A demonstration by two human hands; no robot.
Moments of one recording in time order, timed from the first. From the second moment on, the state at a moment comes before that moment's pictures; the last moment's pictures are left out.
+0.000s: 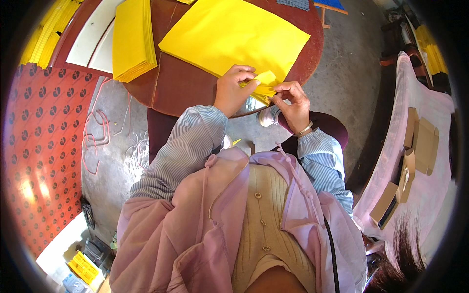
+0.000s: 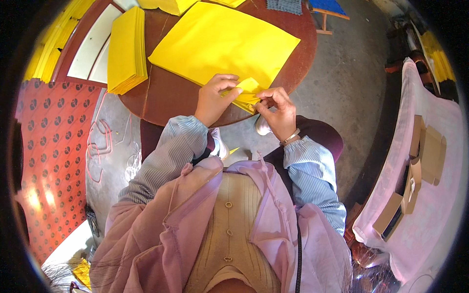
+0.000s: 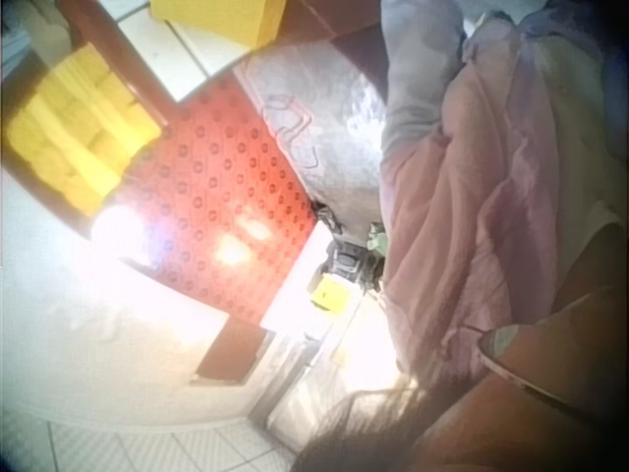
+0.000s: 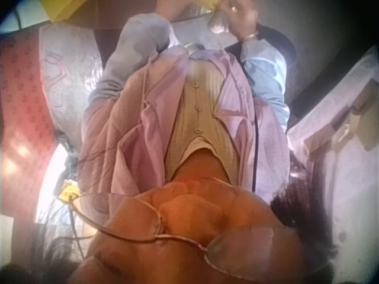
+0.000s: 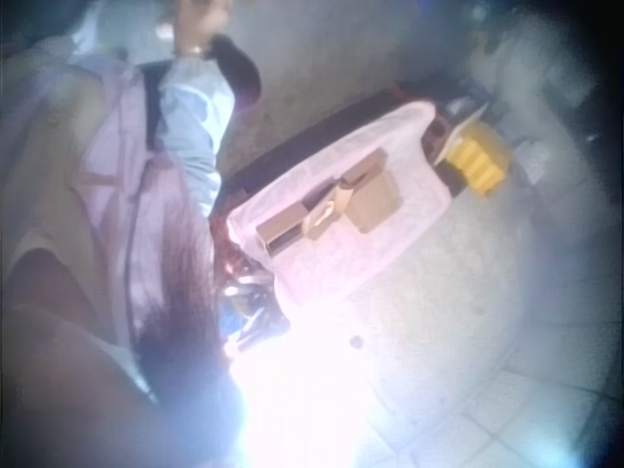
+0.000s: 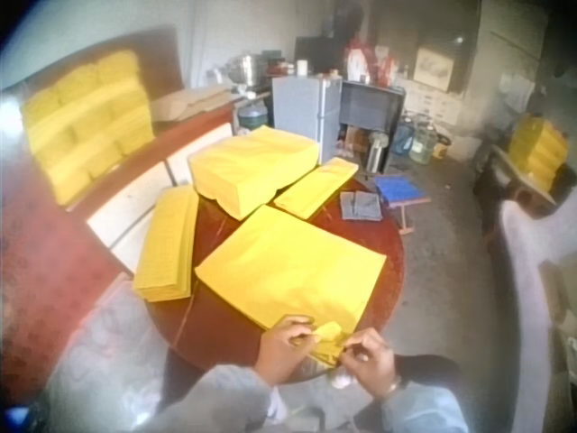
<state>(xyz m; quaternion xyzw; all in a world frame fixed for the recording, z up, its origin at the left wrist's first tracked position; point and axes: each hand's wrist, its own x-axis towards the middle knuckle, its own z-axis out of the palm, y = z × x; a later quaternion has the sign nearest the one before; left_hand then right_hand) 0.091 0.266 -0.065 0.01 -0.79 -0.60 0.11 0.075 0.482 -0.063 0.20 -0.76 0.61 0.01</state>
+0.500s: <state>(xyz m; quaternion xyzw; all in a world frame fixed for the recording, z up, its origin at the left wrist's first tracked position) 0.090 0.265 -0.063 0.01 -0.77 -0.63 0.08 0.070 0.486 -0.049 0.24 -0.79 0.56 0.00</state>
